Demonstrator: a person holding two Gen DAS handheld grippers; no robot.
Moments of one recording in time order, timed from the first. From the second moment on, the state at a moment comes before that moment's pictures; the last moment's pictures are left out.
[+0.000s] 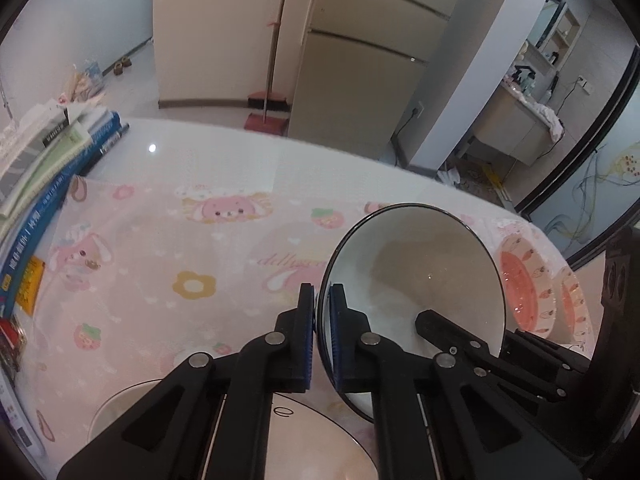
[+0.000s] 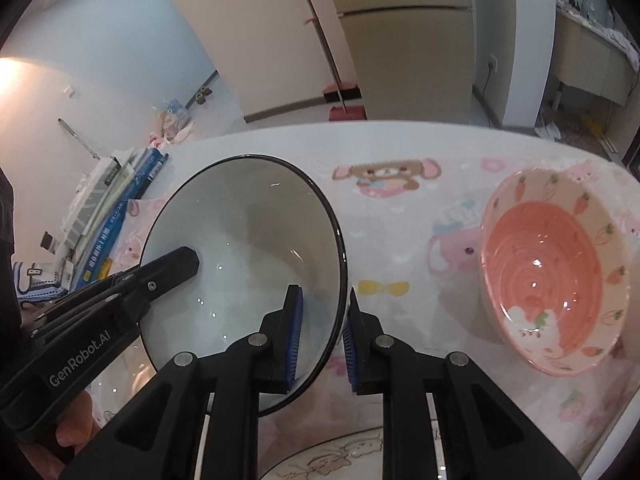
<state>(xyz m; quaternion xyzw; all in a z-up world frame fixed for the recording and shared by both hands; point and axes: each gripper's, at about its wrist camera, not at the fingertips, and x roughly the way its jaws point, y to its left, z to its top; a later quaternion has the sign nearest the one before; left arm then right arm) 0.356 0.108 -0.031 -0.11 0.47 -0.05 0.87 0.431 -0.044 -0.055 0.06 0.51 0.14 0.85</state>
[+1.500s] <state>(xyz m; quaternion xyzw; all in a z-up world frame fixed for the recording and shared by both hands) 0.382 -0.063 0.010 -0.03 0.44 -0.12 0.89 0.406 -0.218 0.001 0.16 0.46 0.07 0.87</state>
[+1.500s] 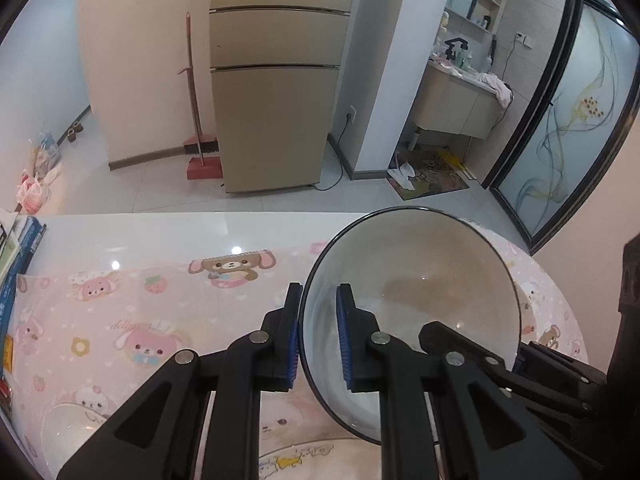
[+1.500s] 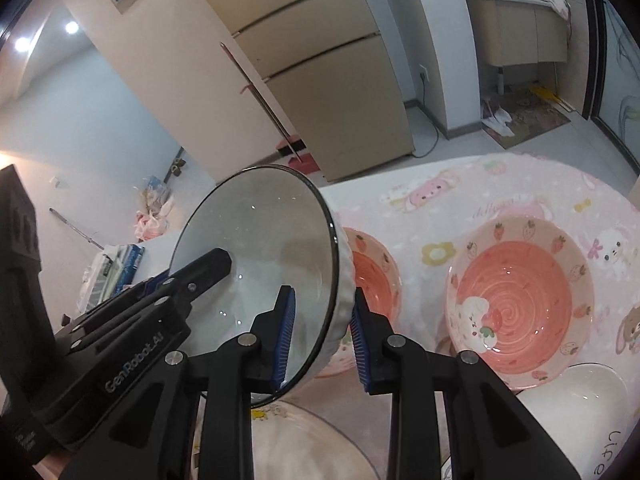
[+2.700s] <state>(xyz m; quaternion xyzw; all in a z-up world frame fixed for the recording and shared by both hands) 0.381 -0.062 -0.025 -0.04 0.39 -0.12 0.91 0.419 -0.194 -0.029 0.02 0.47 0.04 0.88</state>
